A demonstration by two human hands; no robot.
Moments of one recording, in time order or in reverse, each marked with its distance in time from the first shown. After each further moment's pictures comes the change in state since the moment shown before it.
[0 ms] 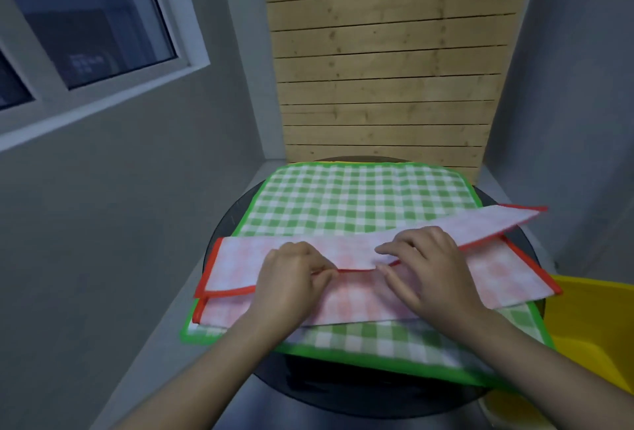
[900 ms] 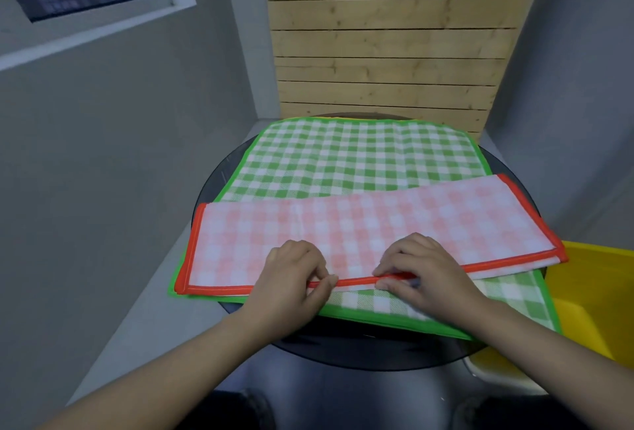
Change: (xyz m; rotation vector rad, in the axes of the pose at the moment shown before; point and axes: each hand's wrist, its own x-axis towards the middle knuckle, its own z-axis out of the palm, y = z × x) left_hand -0.049 -0.027 0.048 -0.076 -0.127 0.091; right_hand -0.052 0.011 0.023 0.282 -0.467 0.073
